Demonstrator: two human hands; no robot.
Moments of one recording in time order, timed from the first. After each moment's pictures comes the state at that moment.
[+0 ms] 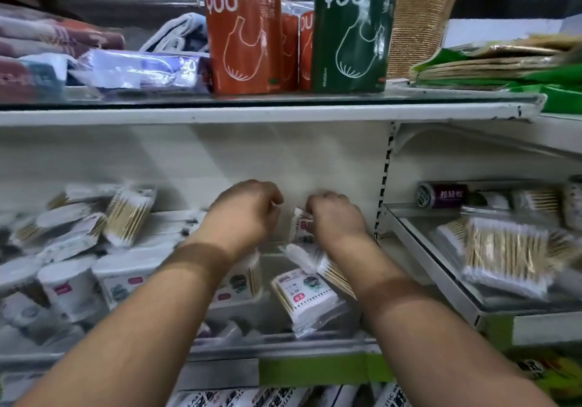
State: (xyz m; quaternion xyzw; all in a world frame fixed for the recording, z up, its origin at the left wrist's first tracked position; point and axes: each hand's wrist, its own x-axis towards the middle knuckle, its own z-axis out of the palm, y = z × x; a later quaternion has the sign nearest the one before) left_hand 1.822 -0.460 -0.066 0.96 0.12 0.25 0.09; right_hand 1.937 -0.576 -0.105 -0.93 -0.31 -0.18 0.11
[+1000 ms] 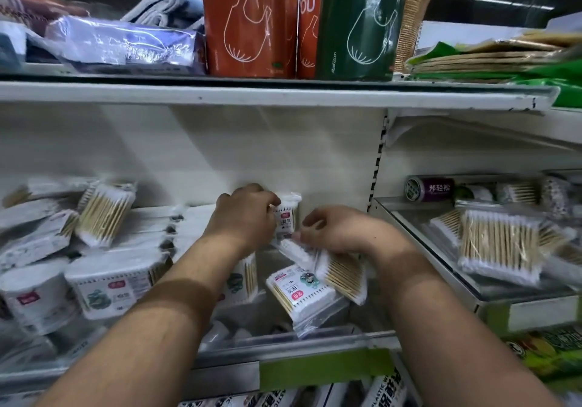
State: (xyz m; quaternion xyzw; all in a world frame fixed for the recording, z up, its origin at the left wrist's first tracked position) left_hand 1.862 -0.441 -0.103 0.96 0.10 0.23 0.10; right_hand 1.909 -0.610 -0.081 -0.92 -0.27 0.16 0.26
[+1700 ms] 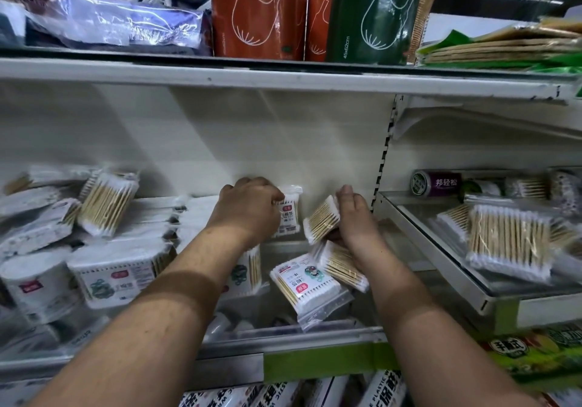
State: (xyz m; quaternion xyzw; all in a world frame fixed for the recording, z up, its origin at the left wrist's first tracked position) left_hand 1.858 -0.441 -0.102 0.97 0.09 0.21 0.08; right_hand 1.936 -0.599 -0.136 -0.80 -0.10 0.02 0.60
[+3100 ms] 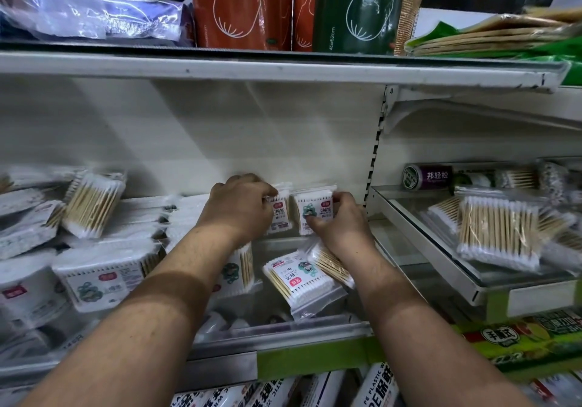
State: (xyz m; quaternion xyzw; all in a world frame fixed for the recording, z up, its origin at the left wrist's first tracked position) left_hand 1.860 -0.440 -0.103 0.97 0.08 0.22 0.09; right_hand 1.937 -0.599 -0.148 -0.87 -0.10 -0.04 0.49
